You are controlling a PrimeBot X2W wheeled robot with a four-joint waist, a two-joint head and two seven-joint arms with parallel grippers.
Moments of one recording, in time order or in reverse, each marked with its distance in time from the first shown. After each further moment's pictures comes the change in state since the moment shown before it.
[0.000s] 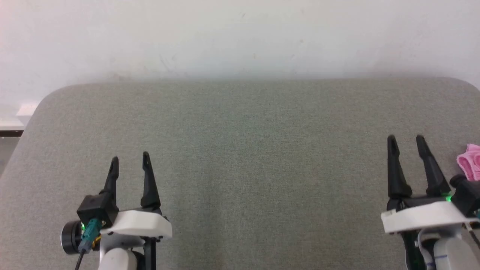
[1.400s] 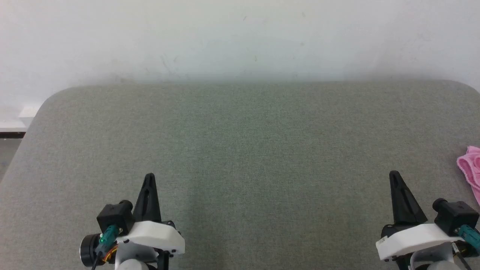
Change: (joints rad) left arm 0.033 -0.004 -0.067 0.081 -0.053 0.008 0.024; right arm 0.095 -0.001 0.000 0.096 -0.037 0.000 0.024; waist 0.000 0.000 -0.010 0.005
